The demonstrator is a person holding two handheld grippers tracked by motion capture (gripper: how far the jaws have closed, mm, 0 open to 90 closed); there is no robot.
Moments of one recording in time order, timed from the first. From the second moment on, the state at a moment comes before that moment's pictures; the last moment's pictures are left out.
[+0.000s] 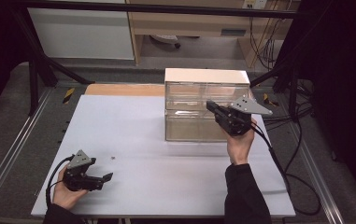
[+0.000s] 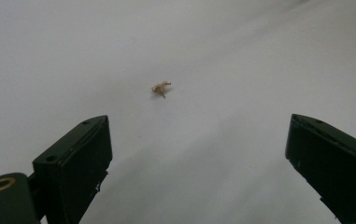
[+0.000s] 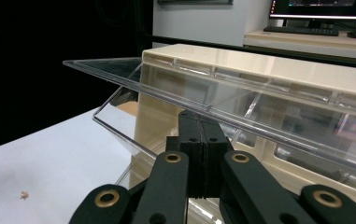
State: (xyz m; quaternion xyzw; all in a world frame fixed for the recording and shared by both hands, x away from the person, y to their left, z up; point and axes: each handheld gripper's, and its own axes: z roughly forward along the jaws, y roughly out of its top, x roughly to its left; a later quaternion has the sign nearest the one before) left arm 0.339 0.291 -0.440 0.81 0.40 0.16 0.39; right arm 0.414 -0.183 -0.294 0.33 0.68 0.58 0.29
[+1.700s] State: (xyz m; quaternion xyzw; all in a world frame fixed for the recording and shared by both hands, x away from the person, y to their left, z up) left arm 0.354 0.285 -0.431 0.81 0.41 0.17 0.38; right arm 0.421 -0.183 -0.277 0.33 0.68 0.58 0.30
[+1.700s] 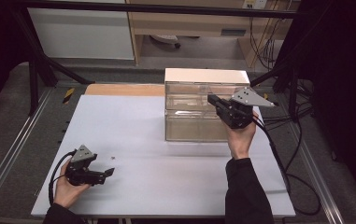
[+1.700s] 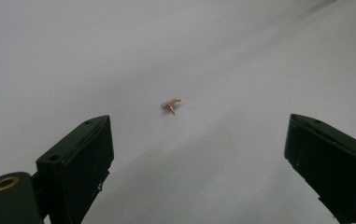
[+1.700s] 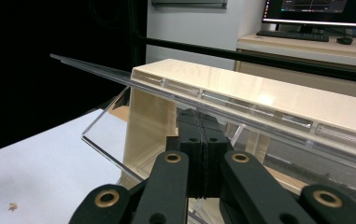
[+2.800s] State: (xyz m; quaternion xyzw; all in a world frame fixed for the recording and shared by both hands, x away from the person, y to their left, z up) left arm 0.392 0.263 -0.435 0.82 0.43 0.16 0.33; right arm 0.422 -0.183 -0.277 0.33 0.69 0.57 0.30
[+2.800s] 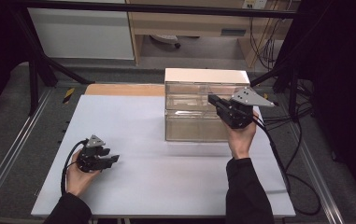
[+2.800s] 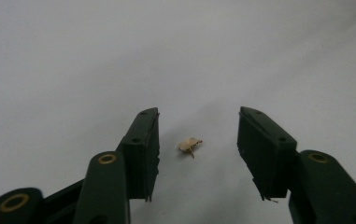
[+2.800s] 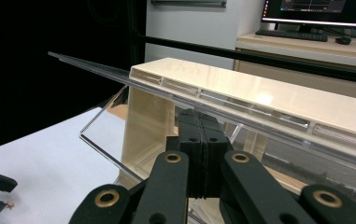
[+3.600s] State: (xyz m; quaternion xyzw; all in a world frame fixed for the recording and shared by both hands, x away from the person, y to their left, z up) left arm 0.397 0.261 -0.442 0.83 0.42 0.16 0.32; right arm 0.422 -0.183 -0.277 0.33 0.69 0.57 0.30
